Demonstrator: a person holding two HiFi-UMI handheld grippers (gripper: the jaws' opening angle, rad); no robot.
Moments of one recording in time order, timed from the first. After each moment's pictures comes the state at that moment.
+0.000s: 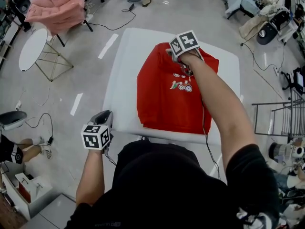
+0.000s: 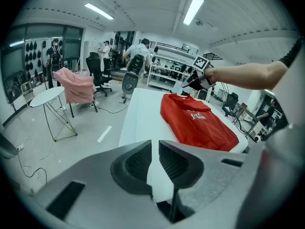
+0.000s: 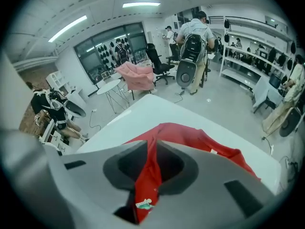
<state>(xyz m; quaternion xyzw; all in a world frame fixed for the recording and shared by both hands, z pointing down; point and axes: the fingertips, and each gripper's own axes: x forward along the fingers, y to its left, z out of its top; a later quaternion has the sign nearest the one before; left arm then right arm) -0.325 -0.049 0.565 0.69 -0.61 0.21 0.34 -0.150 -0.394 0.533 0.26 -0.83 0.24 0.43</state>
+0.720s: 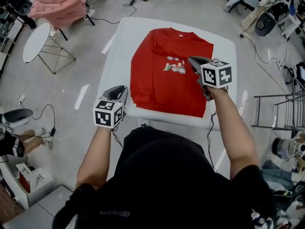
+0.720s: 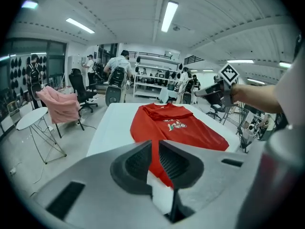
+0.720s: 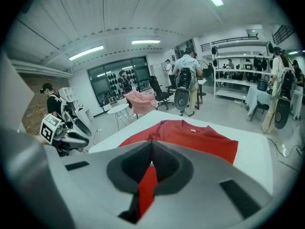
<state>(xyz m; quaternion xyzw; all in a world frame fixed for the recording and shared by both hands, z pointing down) -0.219 -0.084 0.517 0.75 -0.58 0.20 0.25 -0.003 -0.259 0.460 0.28 -0.90 0.20 0.26</state>
